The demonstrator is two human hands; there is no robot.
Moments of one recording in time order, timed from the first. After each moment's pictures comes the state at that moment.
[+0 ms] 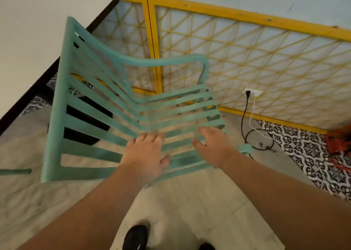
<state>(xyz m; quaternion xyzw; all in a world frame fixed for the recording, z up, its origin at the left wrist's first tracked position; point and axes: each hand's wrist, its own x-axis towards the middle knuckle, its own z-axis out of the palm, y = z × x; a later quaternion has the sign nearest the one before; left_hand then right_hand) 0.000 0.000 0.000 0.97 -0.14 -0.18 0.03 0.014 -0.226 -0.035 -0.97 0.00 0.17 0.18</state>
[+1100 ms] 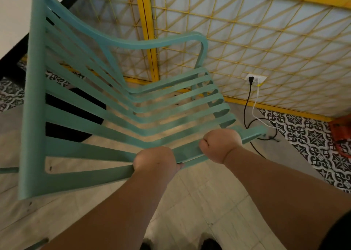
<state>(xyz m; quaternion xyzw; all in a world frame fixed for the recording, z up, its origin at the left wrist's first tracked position) -0.005 -0.048 -0.065 0.93 -0.02 -0.36 -0.07 0.017 -0.245 -0.120 -0.99 -0.08 0.14 -0.02</state>
